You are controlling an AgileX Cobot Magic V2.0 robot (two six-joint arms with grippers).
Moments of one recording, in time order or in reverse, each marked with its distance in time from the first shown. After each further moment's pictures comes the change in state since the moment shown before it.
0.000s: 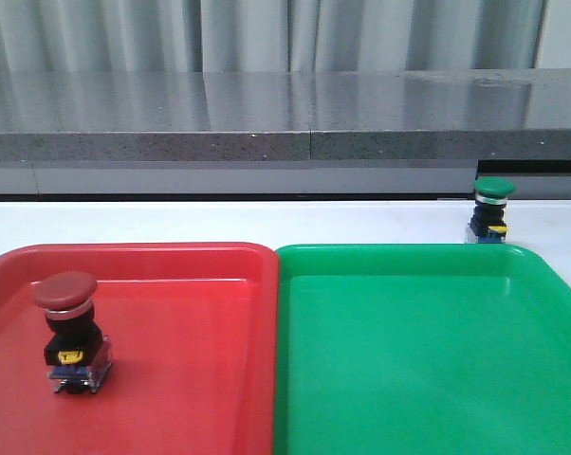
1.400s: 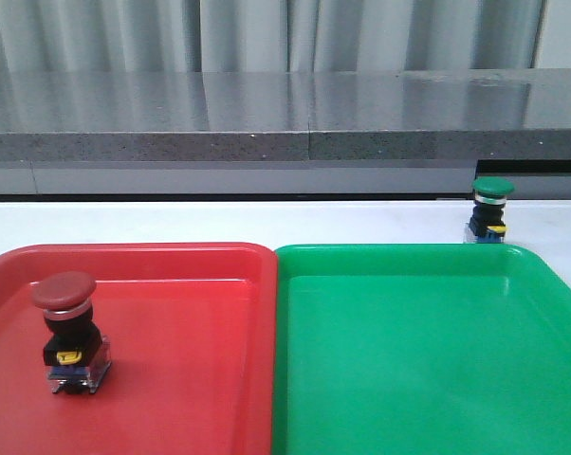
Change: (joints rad) left arm 0.289 -0.164 0.193 0.092 -0.179 0.000; right arm 0.000 0.000 0.000 0.000 0.000 0.000
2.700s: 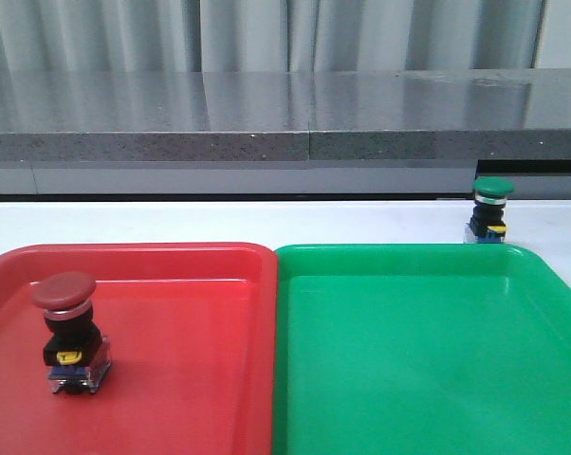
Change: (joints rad) left arm 0.000 0.000 0.000 0.000 0.000 0.000; right arm 0.000 0.287 -0.549 0.000 0.198 0.000
